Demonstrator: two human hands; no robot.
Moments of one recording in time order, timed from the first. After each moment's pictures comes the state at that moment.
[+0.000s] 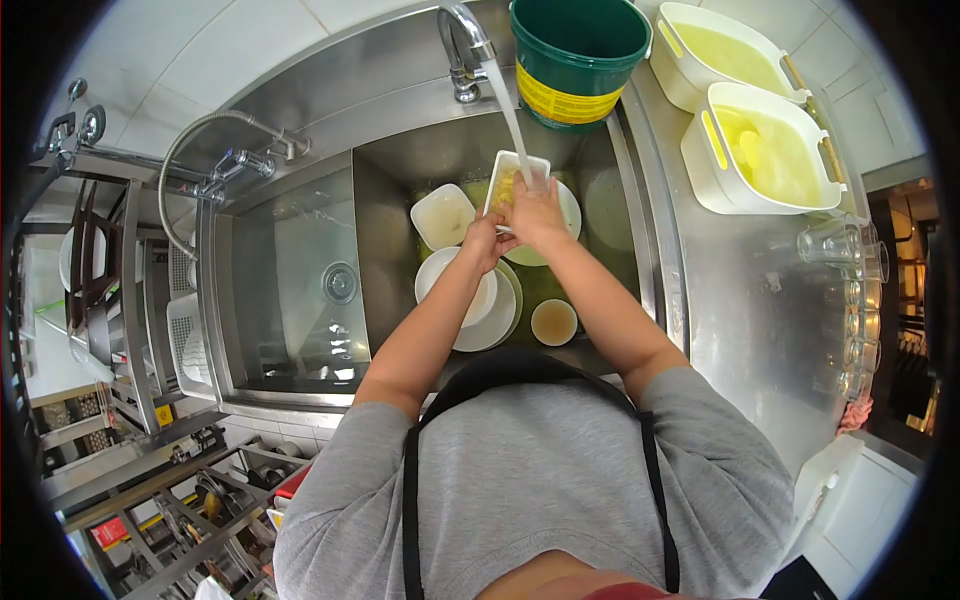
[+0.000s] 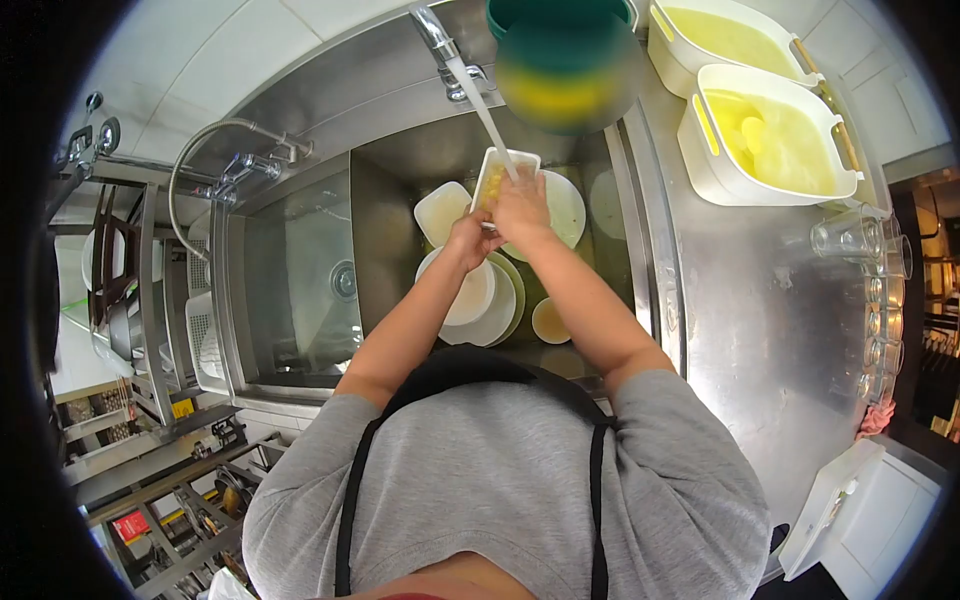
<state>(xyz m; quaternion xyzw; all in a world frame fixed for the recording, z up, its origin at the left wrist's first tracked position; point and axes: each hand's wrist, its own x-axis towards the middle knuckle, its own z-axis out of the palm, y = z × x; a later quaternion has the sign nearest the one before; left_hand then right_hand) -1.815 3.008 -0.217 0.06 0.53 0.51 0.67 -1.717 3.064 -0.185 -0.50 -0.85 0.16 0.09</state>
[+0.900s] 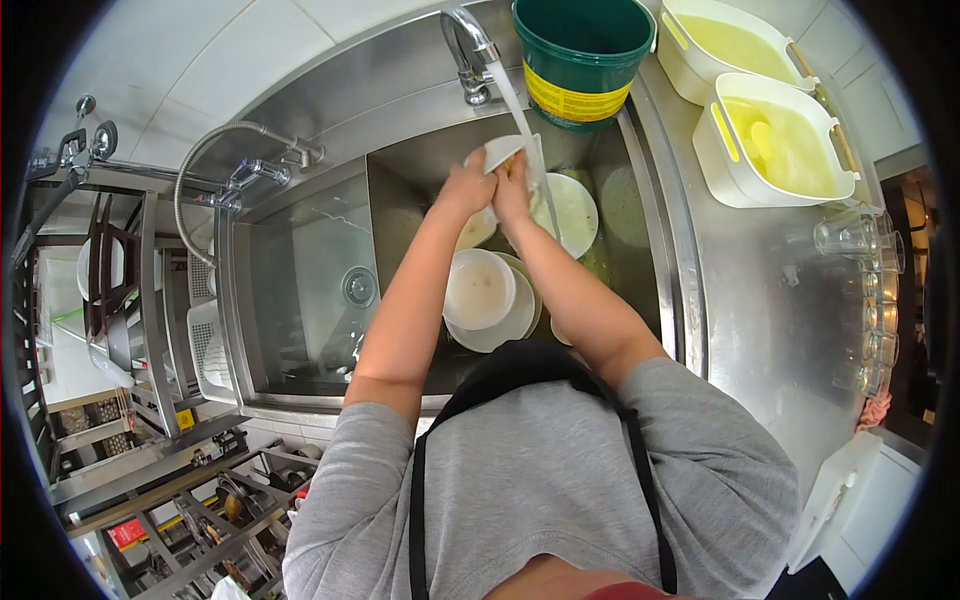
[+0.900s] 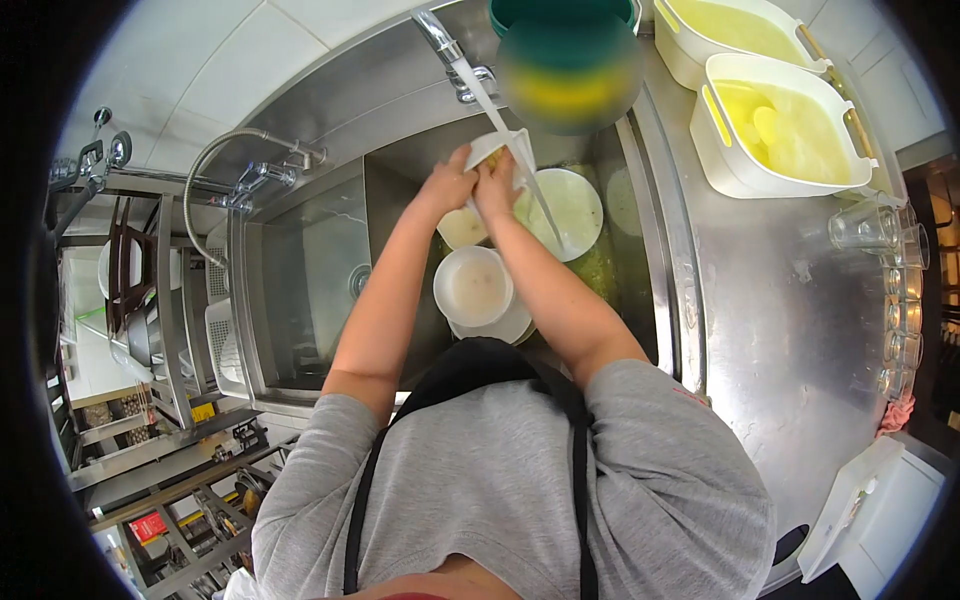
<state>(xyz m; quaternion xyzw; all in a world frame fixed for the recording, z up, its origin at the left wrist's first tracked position) -1.872 3.061 -0.144 0.56 0.79 0.11 0.22 -1.816 3.089 -0.249 -0.55 -0.51 0.47 0.47</state>
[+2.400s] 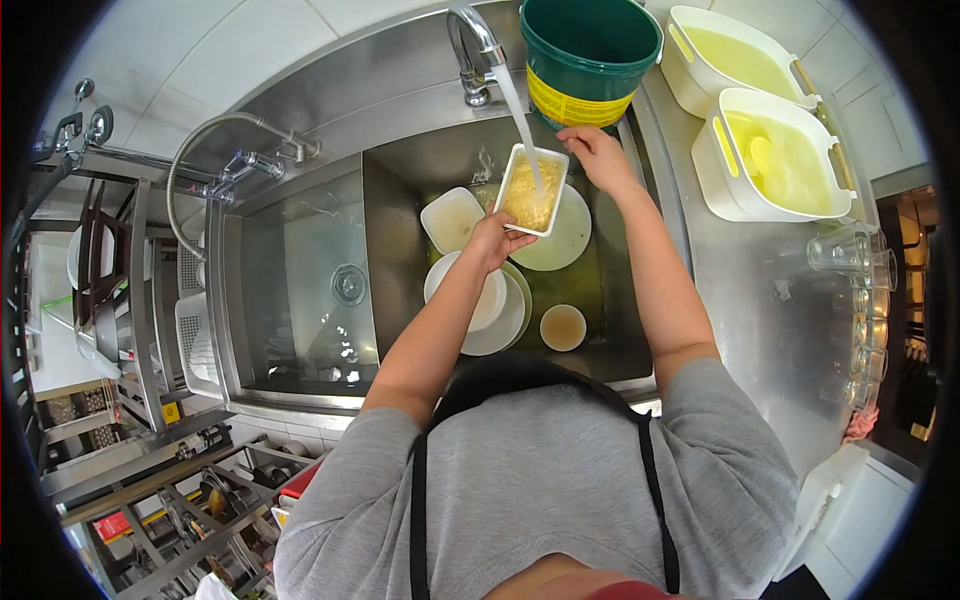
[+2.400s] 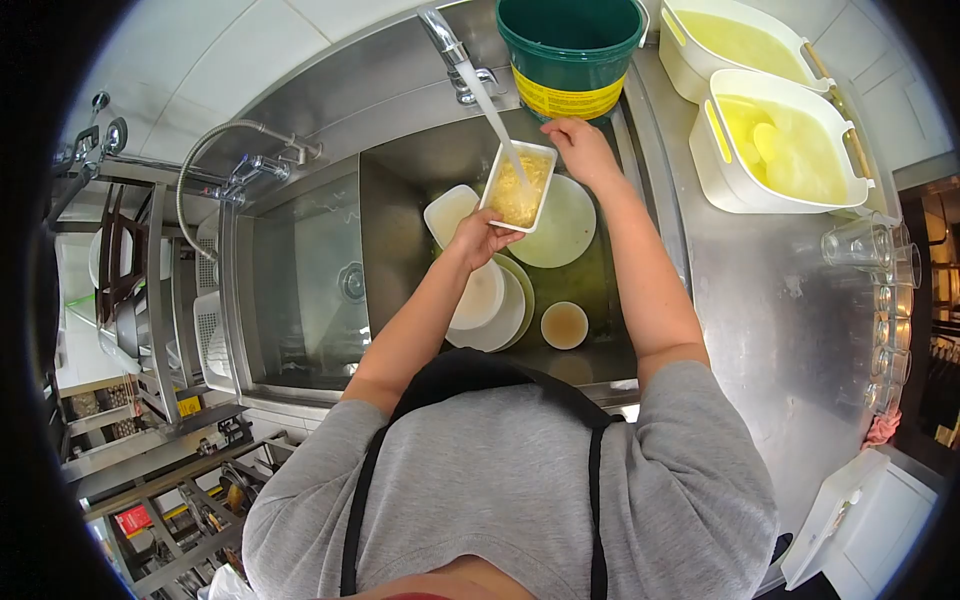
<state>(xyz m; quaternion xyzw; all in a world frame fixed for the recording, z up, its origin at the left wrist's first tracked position) -1.821 3.016 -0.194 0.10 0.49 0.52 0.69 -1.656 3.162 -0.139 -0.41 -0.77 0.38 0.29</state>
